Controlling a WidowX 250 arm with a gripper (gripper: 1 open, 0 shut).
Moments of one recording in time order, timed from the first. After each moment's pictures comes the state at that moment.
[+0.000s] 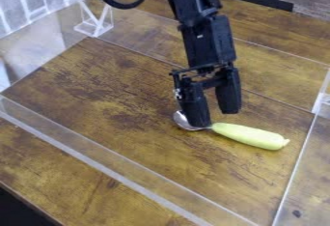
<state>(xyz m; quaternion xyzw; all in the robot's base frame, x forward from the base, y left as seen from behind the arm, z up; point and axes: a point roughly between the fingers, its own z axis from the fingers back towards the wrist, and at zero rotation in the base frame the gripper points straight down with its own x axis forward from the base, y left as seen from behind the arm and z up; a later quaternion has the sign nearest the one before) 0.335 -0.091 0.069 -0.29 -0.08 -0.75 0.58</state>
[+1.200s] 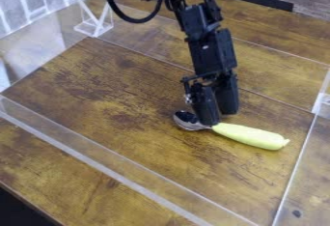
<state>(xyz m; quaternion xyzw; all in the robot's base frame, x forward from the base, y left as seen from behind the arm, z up) 0.368 -0.085 0.033 -0.28 -0.09 -0.73 0.61</state>
